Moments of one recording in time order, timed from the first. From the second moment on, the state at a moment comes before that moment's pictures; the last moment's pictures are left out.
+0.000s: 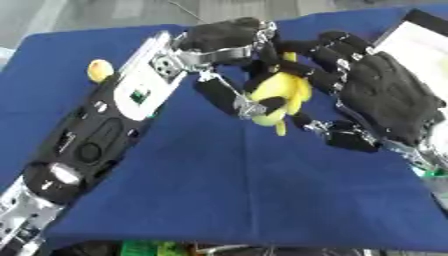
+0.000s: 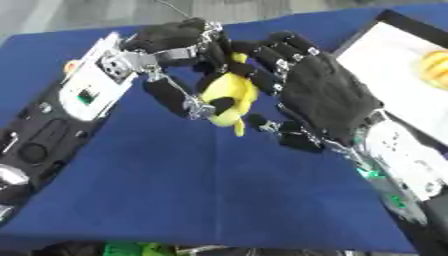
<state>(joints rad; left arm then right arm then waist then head) -0.96 0.26 -0.46 -1.40 -0.33 -0.61 -0.51 -0.49 -0.53 0.46 -1.99 1.18 -0.21 -0.02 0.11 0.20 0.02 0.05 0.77</state>
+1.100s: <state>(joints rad) -0.97 0.22 -0.46 -1.40 -0.30 -0.58 -0.53 -0.49 -0.53 0.46 -1.98 1.07 -0.20 -0.13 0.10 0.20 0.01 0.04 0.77</state>
